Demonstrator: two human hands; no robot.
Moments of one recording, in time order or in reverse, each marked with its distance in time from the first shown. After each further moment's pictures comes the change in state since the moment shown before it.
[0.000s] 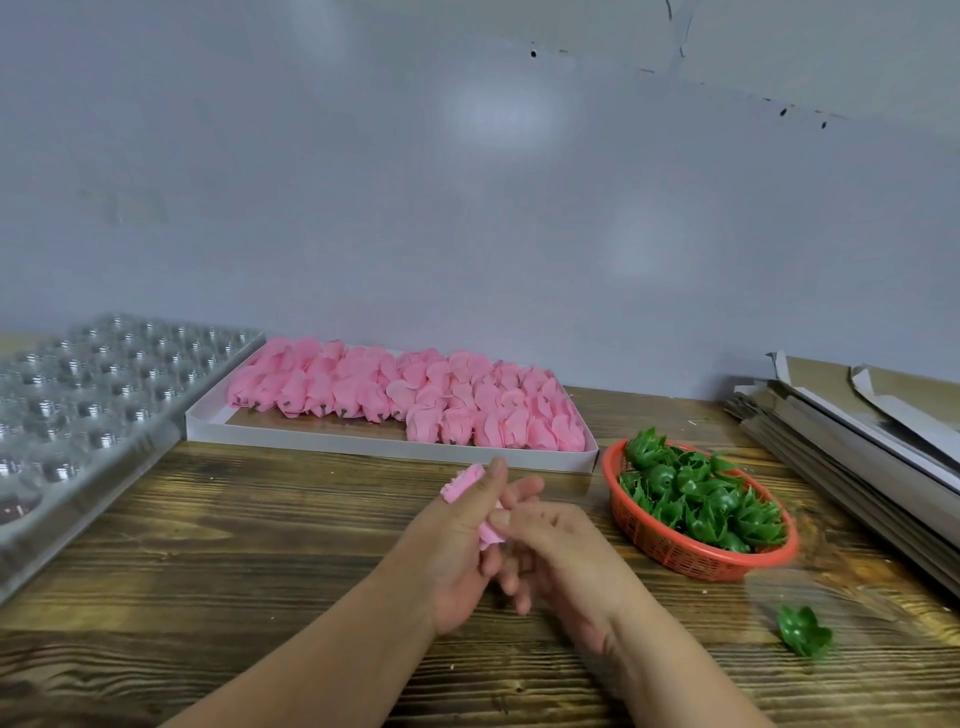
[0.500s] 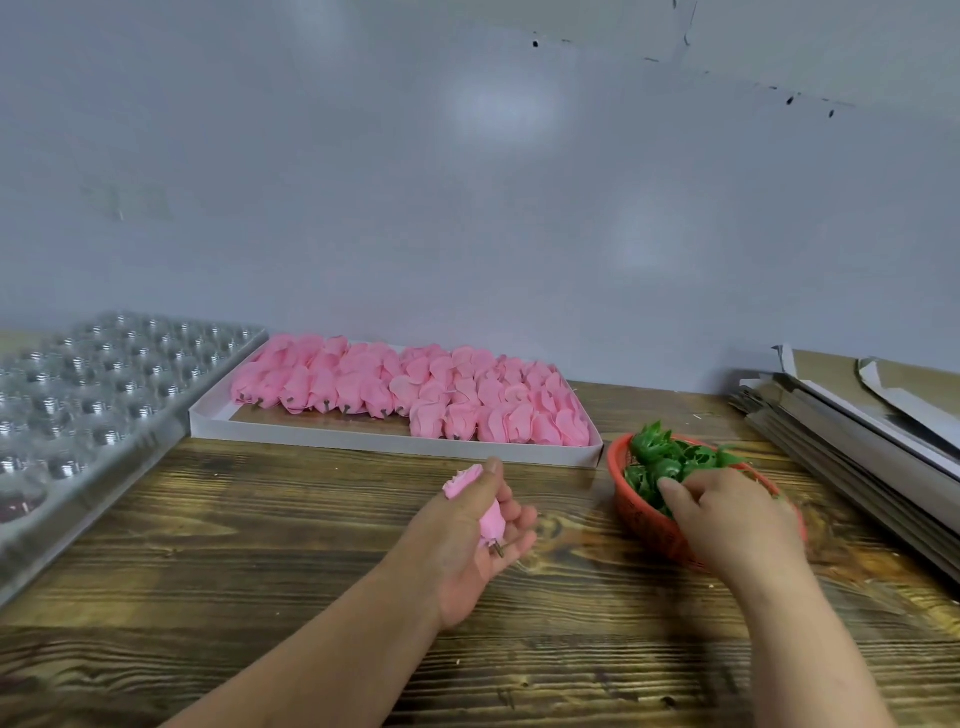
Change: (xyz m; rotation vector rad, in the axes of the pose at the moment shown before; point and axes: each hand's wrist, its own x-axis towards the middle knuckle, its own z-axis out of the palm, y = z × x) left_hand 0.004 0.001 -0.002 -0.074 0.197 -0.087; right_hand -0.021 -0.039 -0.094 -1.425 0.772 0.200
